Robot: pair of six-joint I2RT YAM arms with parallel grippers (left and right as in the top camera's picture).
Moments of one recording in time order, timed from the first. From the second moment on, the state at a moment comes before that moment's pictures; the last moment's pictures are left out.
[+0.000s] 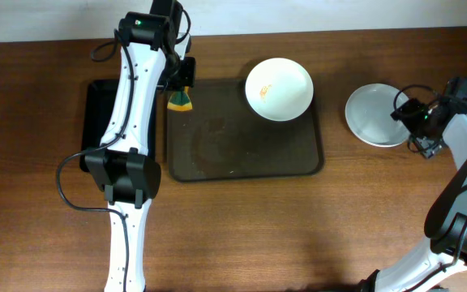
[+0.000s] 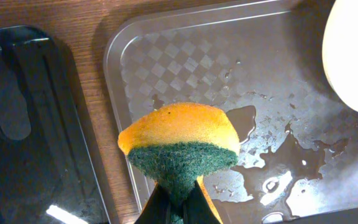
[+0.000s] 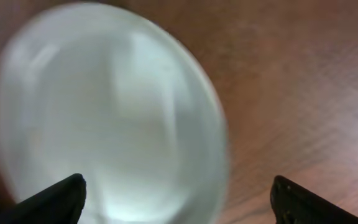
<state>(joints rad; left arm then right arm) -0.21 2.50 2.72 -1.57 0.06 -0.10 -0.45 1.93 1.35 -0.57 -0.18 0.50</state>
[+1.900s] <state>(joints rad) -0.22 2.50 2.72 -1.56 0.06 -0.10 0.34 2.18 1.76 -0.93 -0.20 0.28</state>
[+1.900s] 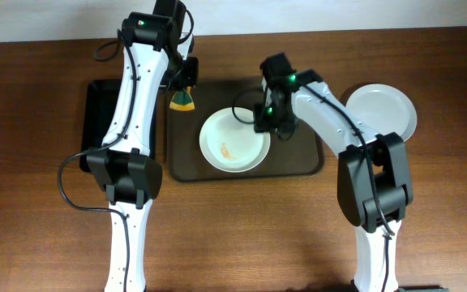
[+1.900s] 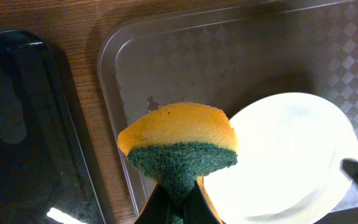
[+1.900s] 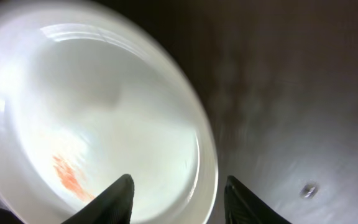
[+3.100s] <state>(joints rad) -0.22 2.50 2.72 -1.56 0.06 -0.10 0.33 2.29 1.77 -0.87 -0.22 0.37</state>
